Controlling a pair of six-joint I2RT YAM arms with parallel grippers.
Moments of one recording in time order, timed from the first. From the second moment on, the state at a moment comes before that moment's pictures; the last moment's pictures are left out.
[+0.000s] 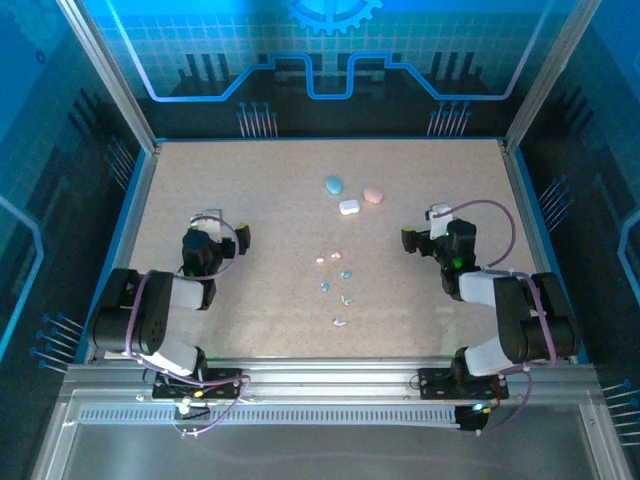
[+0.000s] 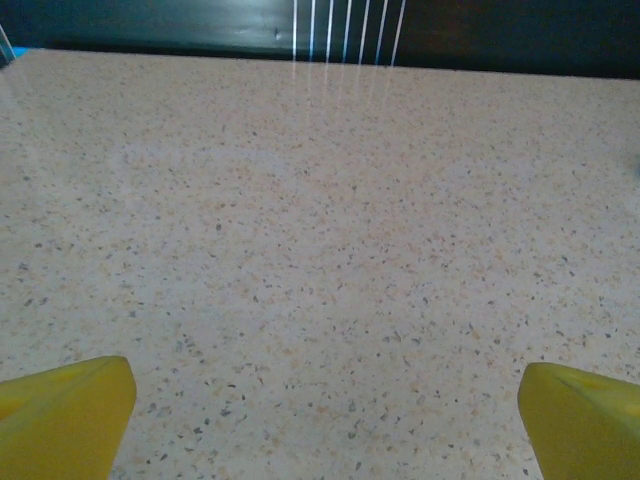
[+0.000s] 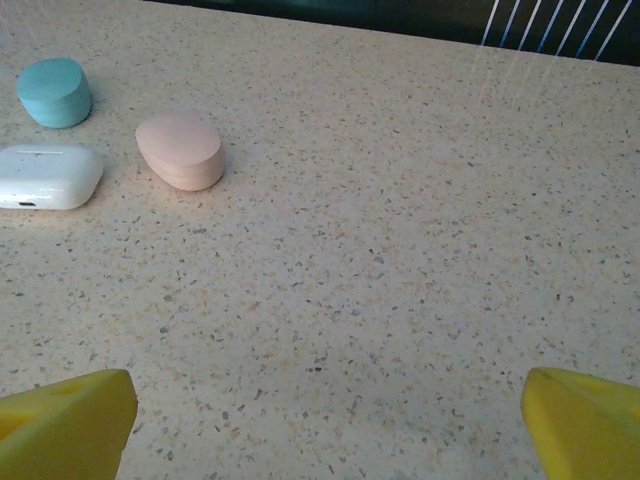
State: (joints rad) left arm -0.01 1.50 0.32 0.87 -0.02 -0.09; right arm 0.07 1.45 0.42 0.59 -0.07 -0.09
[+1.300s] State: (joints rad) left arm -0.17 1.33 0.61 0.23 0.18 -0.59; right arm 0.31 2.14 1.74 -0.62 -0.39 0.18
